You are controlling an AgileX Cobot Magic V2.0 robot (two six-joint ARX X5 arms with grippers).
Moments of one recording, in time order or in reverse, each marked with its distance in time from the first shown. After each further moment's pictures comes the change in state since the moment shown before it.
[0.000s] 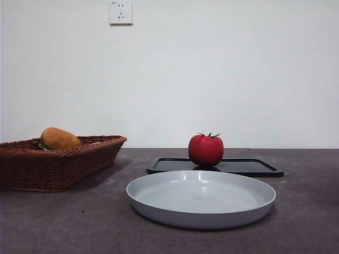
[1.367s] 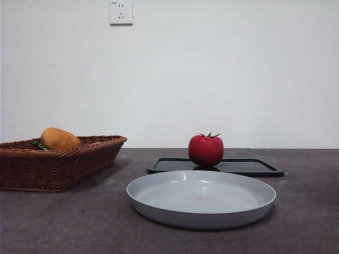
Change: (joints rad) left arm 0.049 -0.534 -0.772 -0.021 -0.324 -0.199; right arm 0.000 0.000 0.000 0.000 0.000 0.000
